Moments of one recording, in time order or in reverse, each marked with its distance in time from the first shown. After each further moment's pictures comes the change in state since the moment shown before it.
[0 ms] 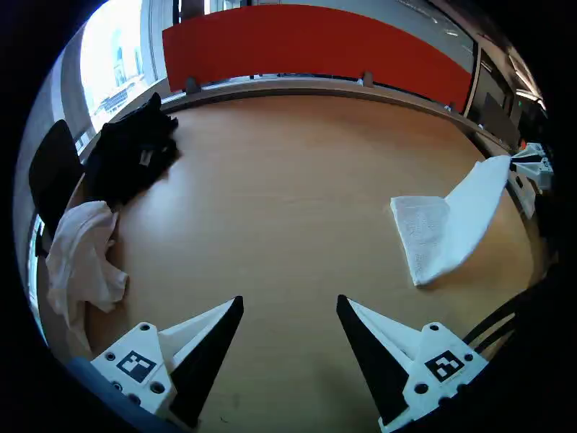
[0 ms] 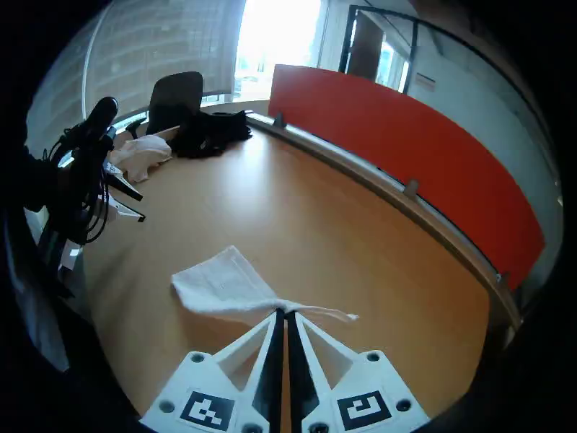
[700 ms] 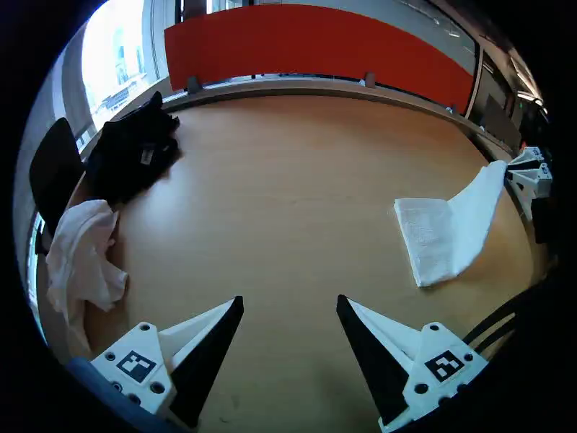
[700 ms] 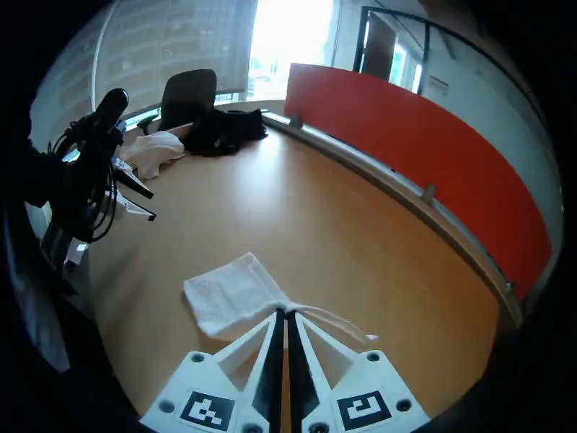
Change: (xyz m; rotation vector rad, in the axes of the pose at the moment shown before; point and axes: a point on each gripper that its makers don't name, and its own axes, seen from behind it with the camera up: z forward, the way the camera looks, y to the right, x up) left arm 0.001 0.000 0.001 0.004 0.000 -0.010; right arm 0.008 -0.026 0.025 0.067 0.004 -0.031
